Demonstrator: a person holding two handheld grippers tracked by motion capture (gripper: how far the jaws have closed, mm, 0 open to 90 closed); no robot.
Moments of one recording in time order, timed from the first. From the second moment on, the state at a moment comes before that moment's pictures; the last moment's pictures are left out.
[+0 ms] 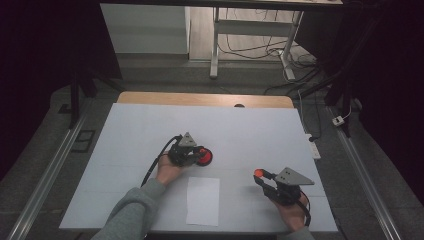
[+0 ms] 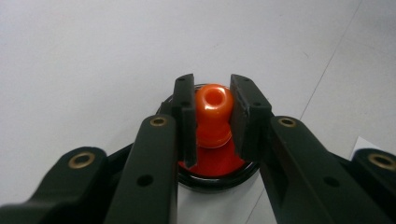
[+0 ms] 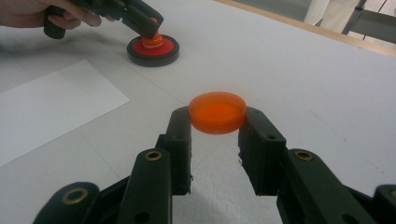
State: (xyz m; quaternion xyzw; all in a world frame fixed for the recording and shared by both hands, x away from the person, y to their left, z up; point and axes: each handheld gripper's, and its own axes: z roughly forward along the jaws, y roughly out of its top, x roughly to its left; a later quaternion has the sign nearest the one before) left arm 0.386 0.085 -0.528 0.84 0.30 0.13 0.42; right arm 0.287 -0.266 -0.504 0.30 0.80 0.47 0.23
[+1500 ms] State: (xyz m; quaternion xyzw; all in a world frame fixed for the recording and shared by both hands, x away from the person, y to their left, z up) left arm 0.383 0.095 -0.506 0.80 0.32 0.12 0.50; right arm 0.287 -0.269 -0.502 0.31 0.79 0.48 0.24
